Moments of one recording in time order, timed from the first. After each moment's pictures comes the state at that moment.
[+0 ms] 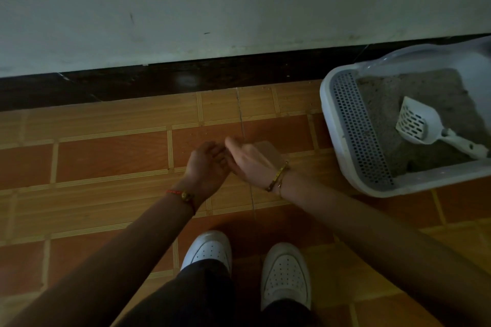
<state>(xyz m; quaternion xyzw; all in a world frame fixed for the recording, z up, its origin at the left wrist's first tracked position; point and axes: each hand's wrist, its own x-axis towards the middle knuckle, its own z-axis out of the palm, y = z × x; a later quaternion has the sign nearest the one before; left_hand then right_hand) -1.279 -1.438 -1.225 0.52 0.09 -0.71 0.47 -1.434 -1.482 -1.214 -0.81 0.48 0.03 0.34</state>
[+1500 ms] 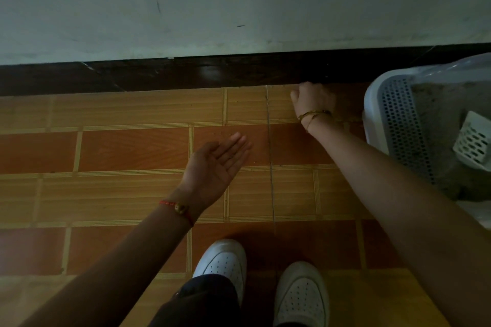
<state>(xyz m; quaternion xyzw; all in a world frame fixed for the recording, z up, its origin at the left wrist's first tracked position) -1.247 -1.437 -1.219 0.44 0.17 -0.71 0.53 -1.407 -1.618 -1.286 -0.74 0.66 0.02 0.11</state>
